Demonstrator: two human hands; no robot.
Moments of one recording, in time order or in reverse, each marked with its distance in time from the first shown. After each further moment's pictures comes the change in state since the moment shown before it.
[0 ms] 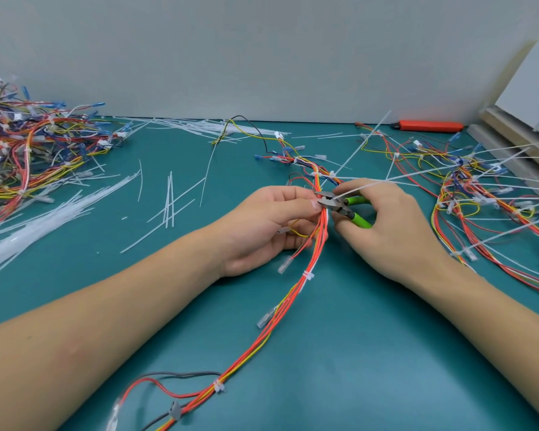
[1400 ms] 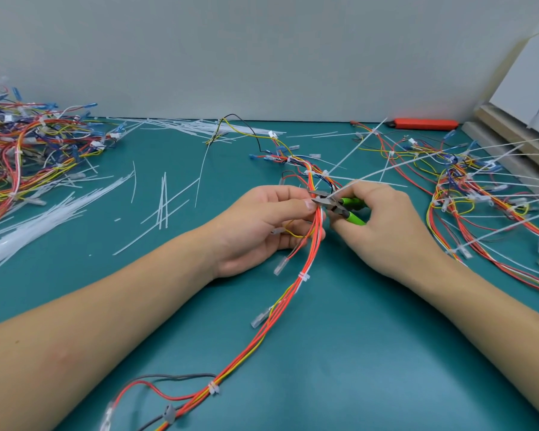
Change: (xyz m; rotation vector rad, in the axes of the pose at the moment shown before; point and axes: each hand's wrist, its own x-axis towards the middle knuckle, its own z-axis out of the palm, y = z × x) left_hand 0.002 -0.003 -0.003 0.009 -0.020 0.004; right_hand 0.001 0.000 -0.002 0.035 -0.044 0.080
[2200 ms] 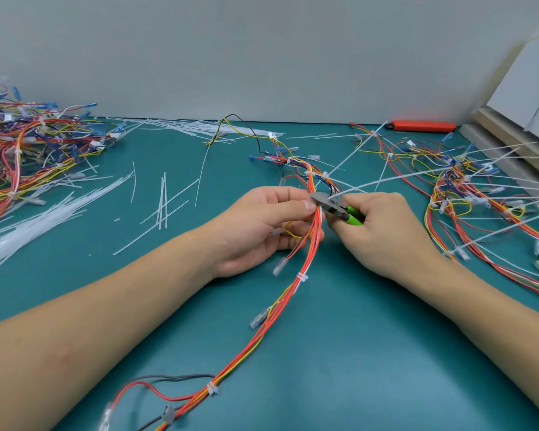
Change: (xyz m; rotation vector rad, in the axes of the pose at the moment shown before) left_hand 0.000 0.000 0.001 0.003 -0.014 0.004; right_hand 0.001 0.002 0.002 -0.084 -0.053 0.006
